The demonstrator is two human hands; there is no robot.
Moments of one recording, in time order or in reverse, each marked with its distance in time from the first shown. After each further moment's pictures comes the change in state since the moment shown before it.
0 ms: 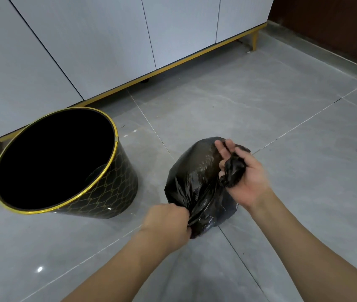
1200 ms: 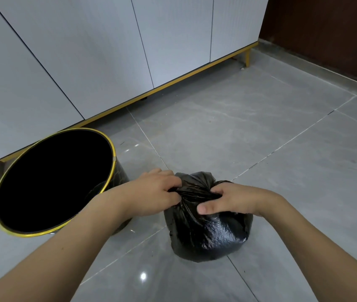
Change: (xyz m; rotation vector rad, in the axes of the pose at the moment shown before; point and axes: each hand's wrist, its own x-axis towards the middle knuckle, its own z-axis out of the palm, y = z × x) left_hand 0.020 -0.050 -0.100 -0.288 -0.028 0.214; right_hand -0.023 -0.032 0.037 -1.483 -0.343 0.397
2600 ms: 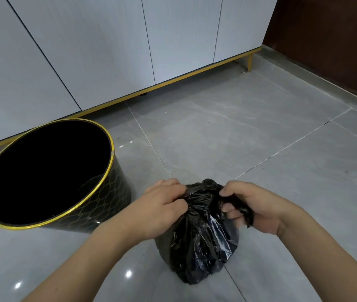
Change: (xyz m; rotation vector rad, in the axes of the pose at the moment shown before) left_hand -0.021 0.018 0.035 -0.481 0.213 0.024; right_hand -0.023 0.005 0.001 0.668 0.090 0.142
